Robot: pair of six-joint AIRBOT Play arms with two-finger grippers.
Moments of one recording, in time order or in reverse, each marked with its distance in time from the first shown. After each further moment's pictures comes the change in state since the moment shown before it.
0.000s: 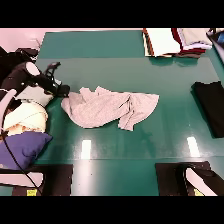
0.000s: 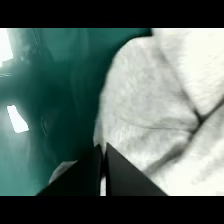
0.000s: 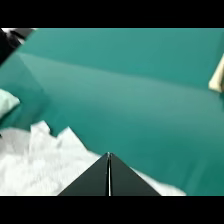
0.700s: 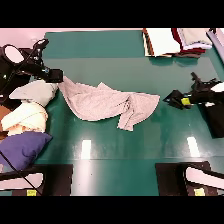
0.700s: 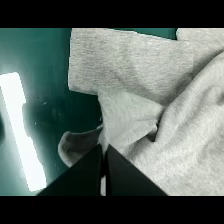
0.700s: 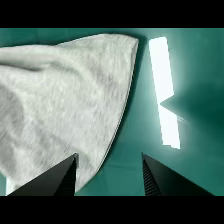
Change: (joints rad) left arm -0.001 0.101 0.121 0.006 -0.002 -0.001; right arm -0.045 -0.410 -0.637 0.035 -0.259 0.031
